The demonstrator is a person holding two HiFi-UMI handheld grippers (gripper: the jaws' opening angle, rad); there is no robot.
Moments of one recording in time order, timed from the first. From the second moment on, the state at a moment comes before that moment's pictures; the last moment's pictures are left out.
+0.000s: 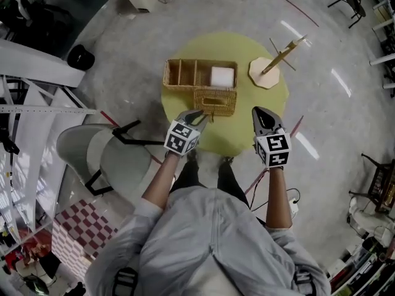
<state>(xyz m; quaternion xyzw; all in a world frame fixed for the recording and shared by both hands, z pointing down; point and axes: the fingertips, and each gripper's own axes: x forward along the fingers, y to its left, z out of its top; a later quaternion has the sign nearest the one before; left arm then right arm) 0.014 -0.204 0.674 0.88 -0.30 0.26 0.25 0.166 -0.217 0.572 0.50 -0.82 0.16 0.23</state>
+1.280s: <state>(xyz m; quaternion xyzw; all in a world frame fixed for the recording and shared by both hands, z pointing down) 0.030 -0.183 0.805 0.80 -0.34 0.36 0.34 0.162 -0.210 0.653 0.44 -0.83 0.23 0.25</state>
